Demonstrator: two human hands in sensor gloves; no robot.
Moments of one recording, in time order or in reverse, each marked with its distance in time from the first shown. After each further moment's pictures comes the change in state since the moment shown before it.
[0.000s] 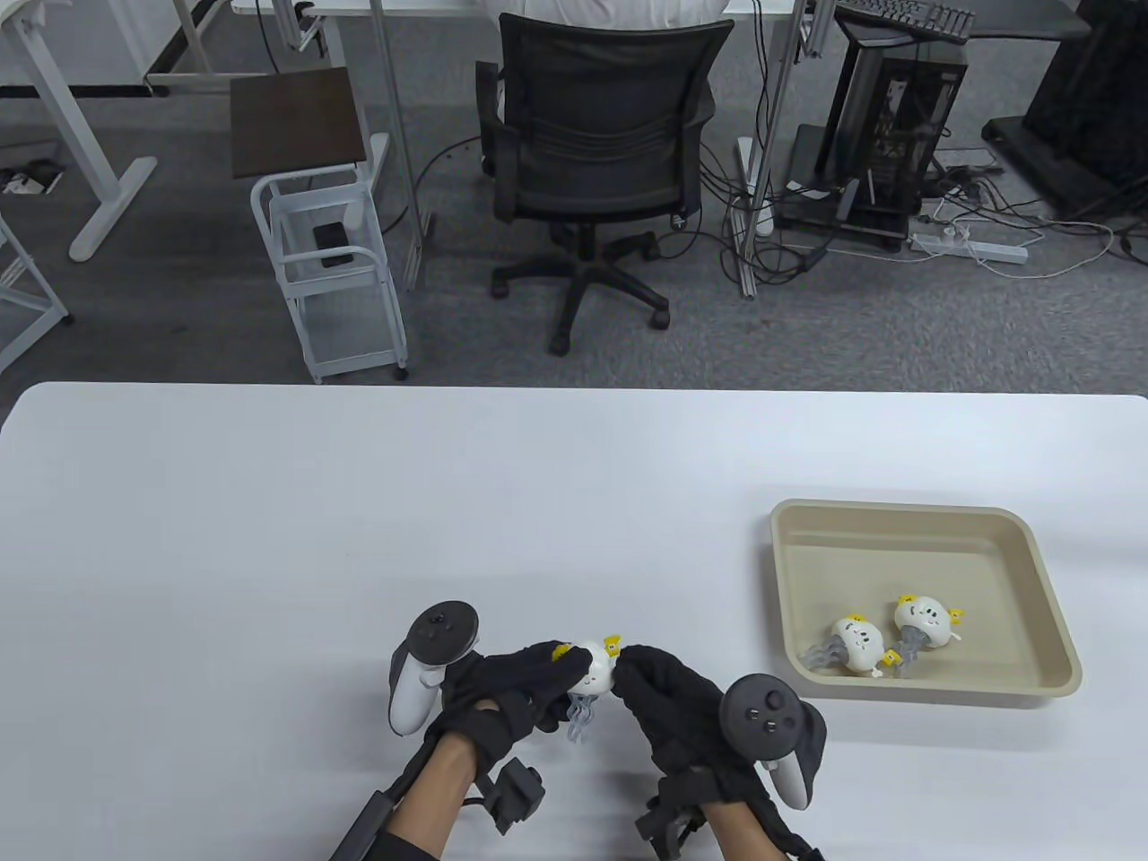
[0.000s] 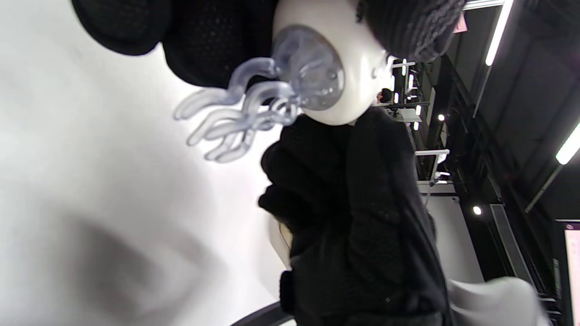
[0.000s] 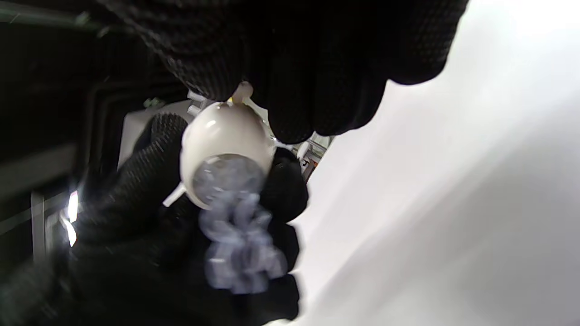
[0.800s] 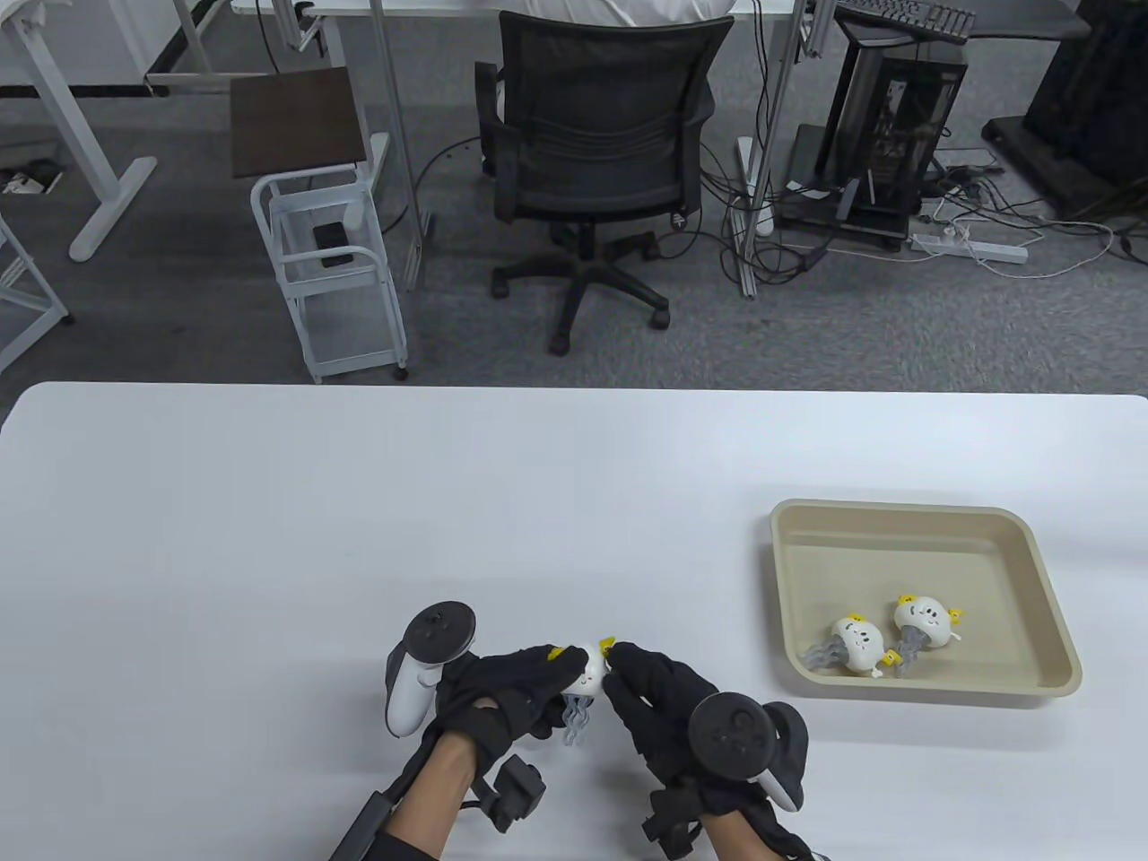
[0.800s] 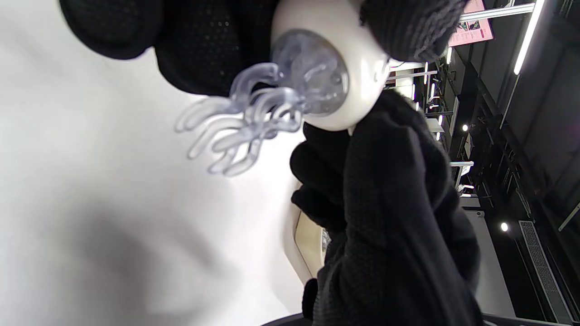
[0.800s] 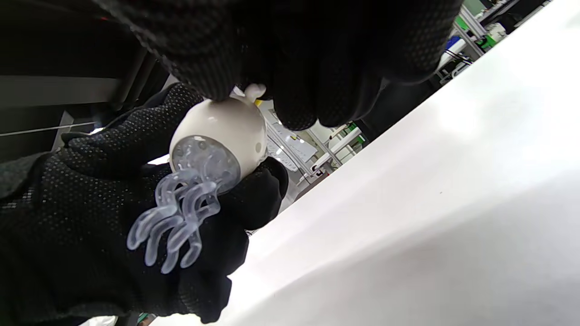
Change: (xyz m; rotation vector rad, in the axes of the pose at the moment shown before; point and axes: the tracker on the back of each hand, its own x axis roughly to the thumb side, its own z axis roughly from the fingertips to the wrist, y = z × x) left_hand -0.003 0.004 0.002 0.037 0.087 -0.001; right_hand 0.023 0.009 0.006 -0.033 -0.238 0.429
